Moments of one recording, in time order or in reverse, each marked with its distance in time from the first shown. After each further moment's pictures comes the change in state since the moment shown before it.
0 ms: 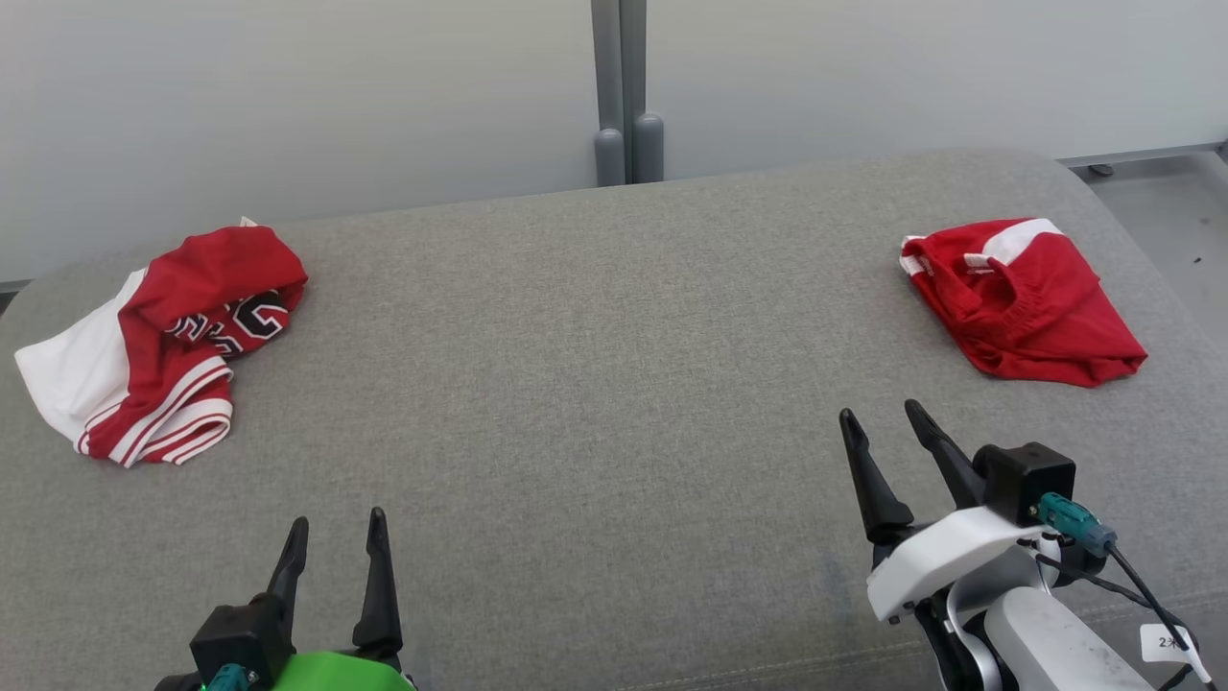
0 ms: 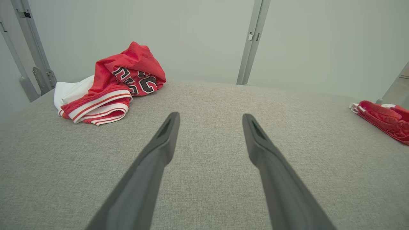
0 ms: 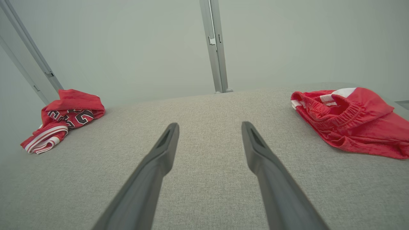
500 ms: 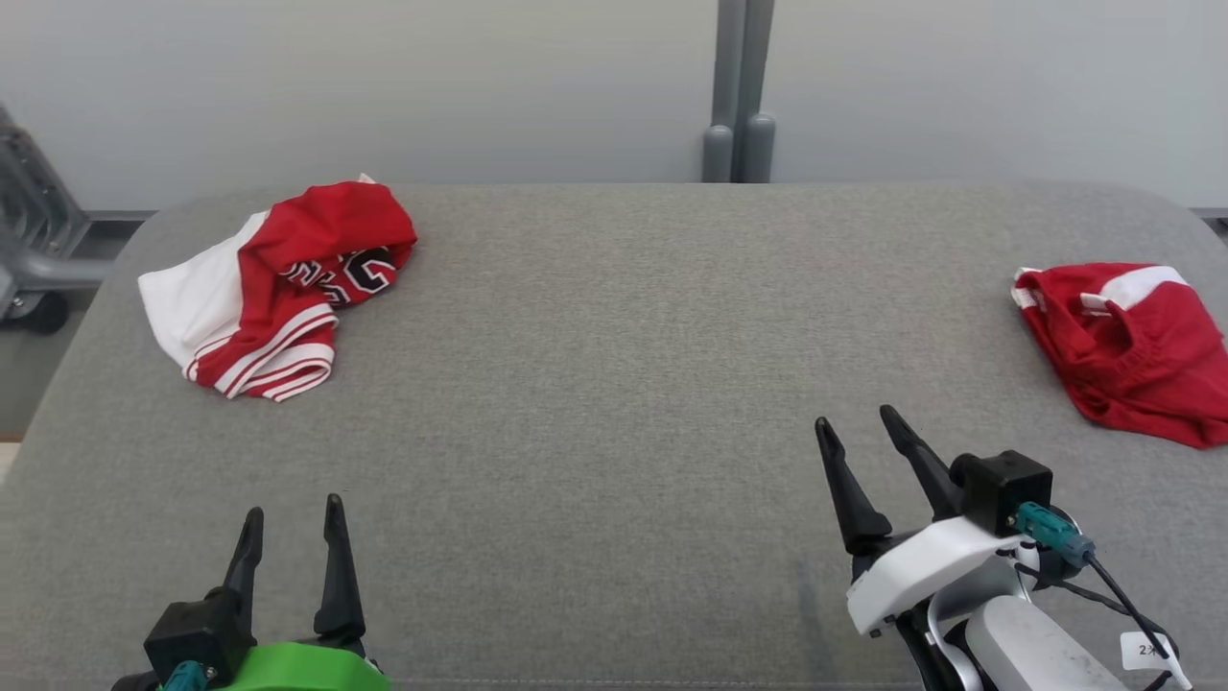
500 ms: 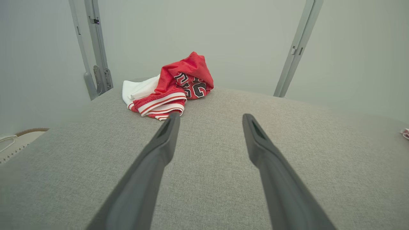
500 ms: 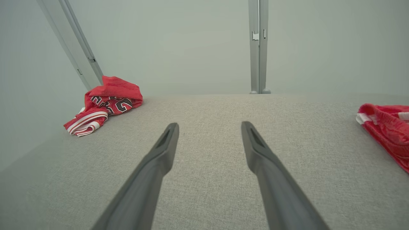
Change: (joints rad) left arm -0.002 0.000 0.048 -0.018 0.009 0.000 0.000; right arm 0.011 0.011 0.012 -0.025 -0.026 0.003 0.000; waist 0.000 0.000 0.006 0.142
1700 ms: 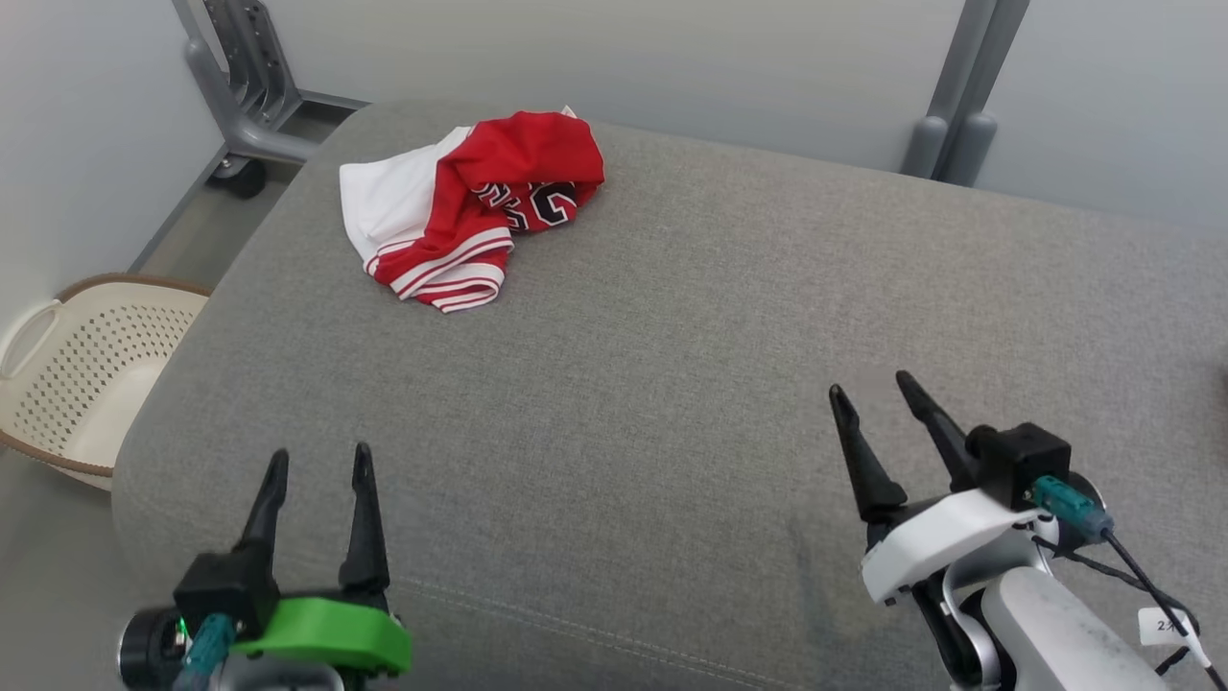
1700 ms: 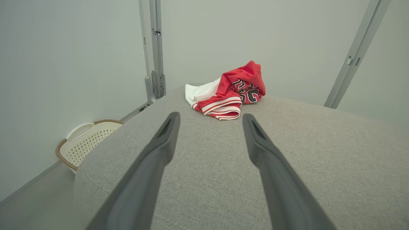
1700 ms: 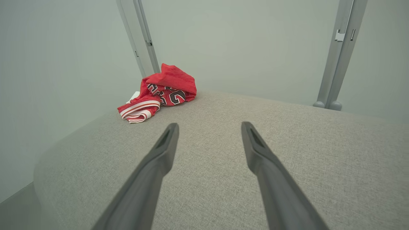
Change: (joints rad) left arm -0.058 0.002 -0.027 -0.024 0.056 0.000 0.000; right arm -0.024 -0.005 -0.023 -0.021 -0.046 0.007 0.007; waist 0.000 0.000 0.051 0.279
